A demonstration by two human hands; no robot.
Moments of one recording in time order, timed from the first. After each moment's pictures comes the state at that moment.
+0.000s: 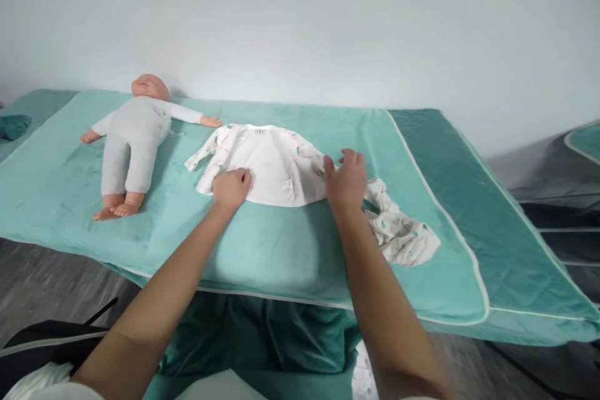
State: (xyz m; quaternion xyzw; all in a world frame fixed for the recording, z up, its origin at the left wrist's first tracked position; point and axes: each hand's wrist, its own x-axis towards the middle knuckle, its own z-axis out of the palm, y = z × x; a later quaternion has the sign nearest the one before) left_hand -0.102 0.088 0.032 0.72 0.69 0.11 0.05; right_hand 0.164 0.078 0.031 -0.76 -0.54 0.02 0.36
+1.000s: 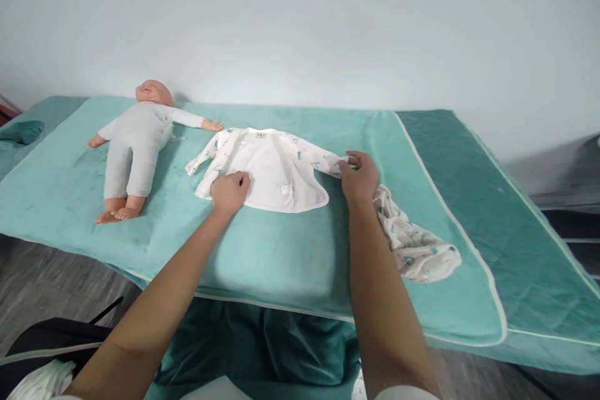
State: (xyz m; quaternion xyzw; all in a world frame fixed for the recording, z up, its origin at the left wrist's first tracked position) left_hand -0.102 0.091 0.028 0.71 0.70 0.12 0.04; right_hand 0.222 0.127 -0.007 -0.74 -0.45 0.14 0.49
